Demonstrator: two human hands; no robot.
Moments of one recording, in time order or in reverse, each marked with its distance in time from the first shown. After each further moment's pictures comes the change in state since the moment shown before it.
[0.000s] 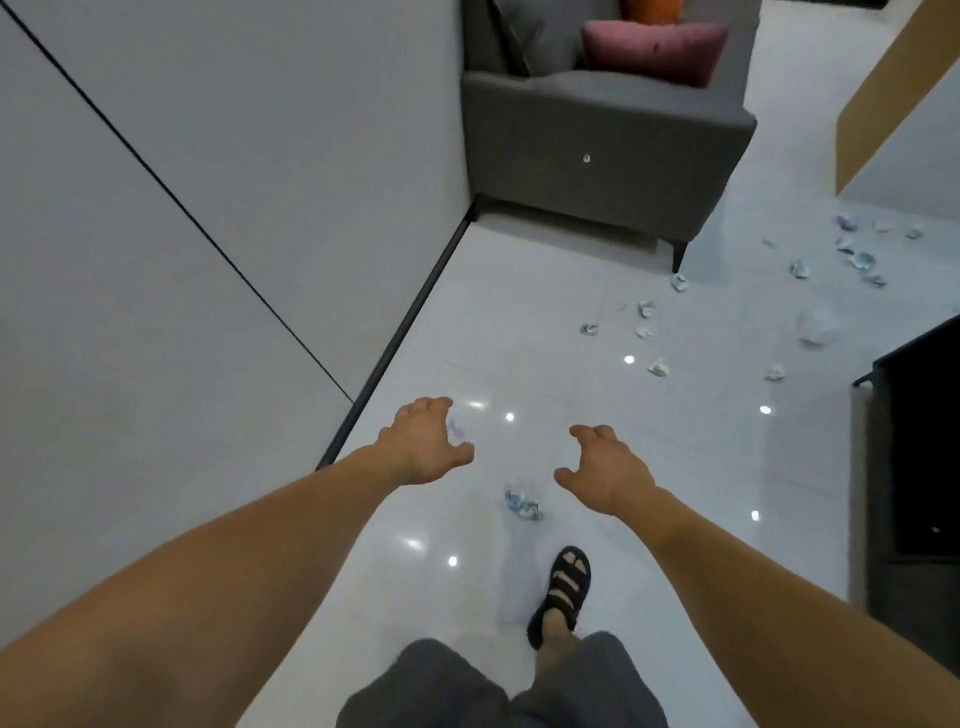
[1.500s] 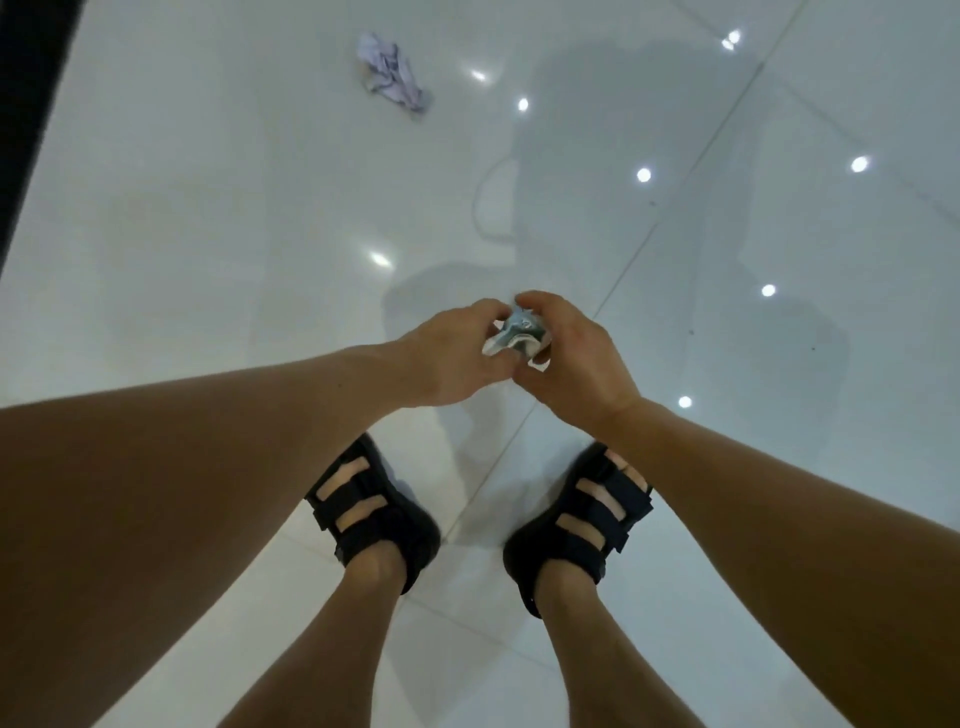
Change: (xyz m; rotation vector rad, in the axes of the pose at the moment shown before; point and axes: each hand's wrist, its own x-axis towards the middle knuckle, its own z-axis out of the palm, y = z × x) left_hand 0.431 -0.172 0.496 -0.465 -0.420 0.010; right_hand 0.414 0.153 0.462 0.311 -0.157 -0.282
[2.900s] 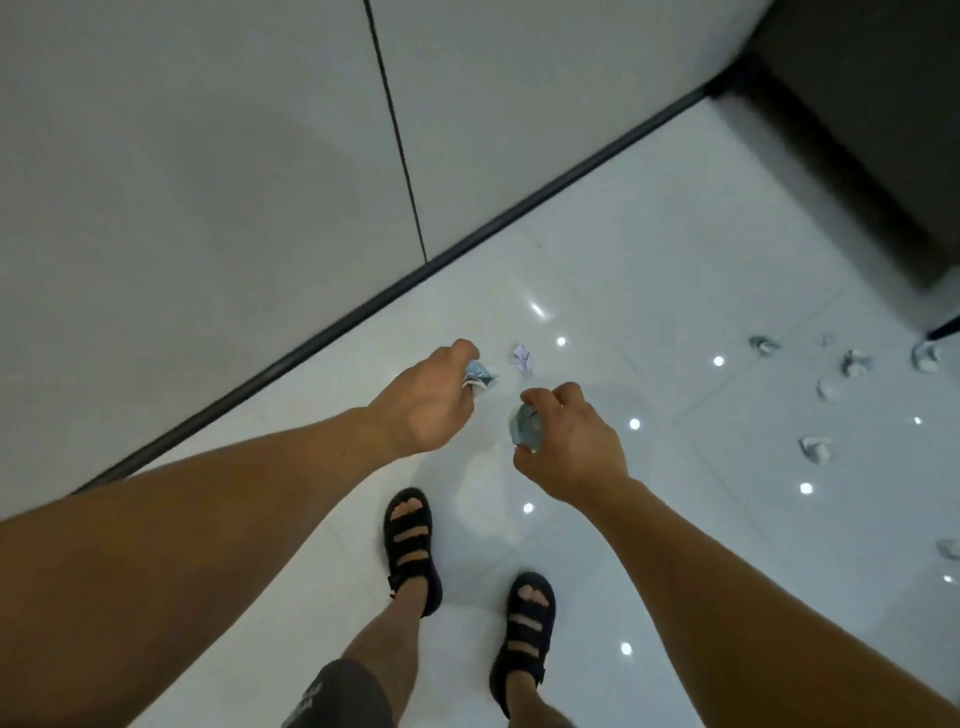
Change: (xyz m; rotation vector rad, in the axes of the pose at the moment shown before) left_hand -0.355 0.122 -0.215 -0.032 0.640 -0.031; right_hand -0.096 -0.378 -0.172 -0.607 -0.104 -0.208
